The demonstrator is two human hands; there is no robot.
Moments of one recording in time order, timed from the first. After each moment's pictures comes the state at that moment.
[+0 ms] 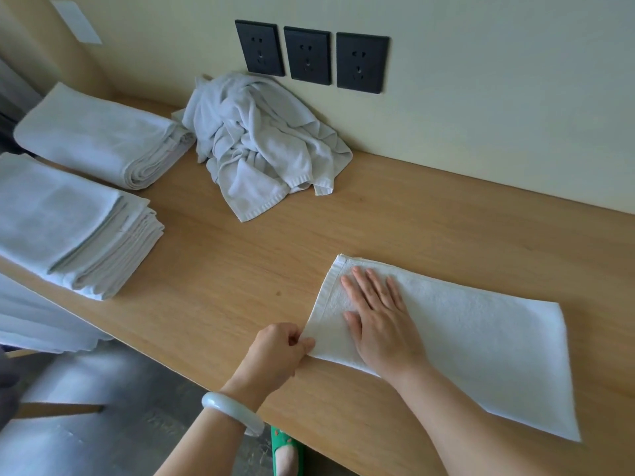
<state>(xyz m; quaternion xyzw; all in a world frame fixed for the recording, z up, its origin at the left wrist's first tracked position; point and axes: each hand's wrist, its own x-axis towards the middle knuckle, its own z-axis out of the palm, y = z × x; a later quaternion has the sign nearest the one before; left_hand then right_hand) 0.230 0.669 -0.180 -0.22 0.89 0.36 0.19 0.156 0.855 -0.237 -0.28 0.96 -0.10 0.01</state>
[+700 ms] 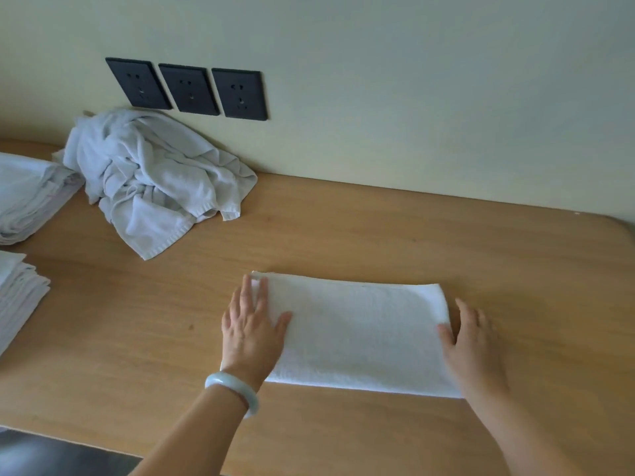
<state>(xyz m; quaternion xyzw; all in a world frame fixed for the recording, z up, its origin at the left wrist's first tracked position) 0.167 0.752 -0.203 -0.10 0.98 0.16 0.07 0.179 1.074 -0.205 0.19 0.97 -0.17 0.03</state>
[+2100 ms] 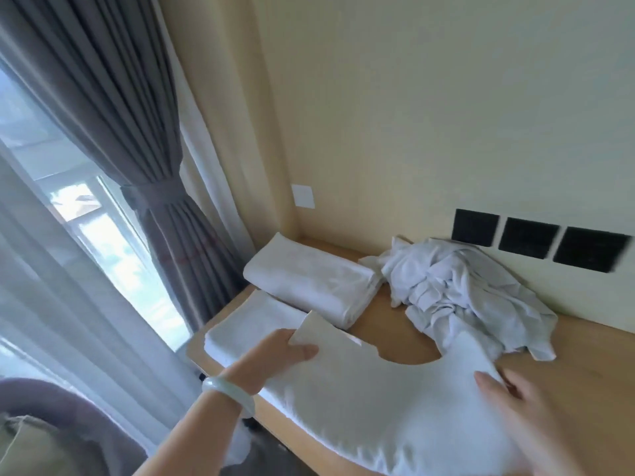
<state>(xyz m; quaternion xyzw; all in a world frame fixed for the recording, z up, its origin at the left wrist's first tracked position) 0.210 0.250 0.002 -0.25 0.82 0.49 0.12 0.154 0.582 -0.041 0.05 0.81 -0.58 0.10</state>
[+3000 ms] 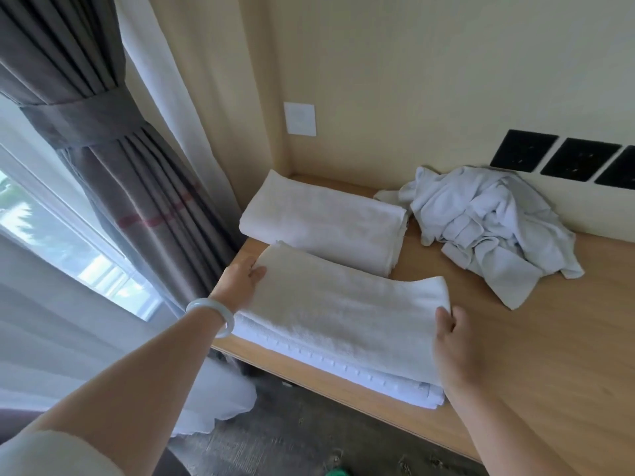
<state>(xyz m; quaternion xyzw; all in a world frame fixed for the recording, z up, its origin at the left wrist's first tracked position) 0.135 -0.010 -0.105 -0.20 0.91 0.37 0.06 0.169 0.350 -0.119 0.17 0.86 -0.48 -0.03</state>
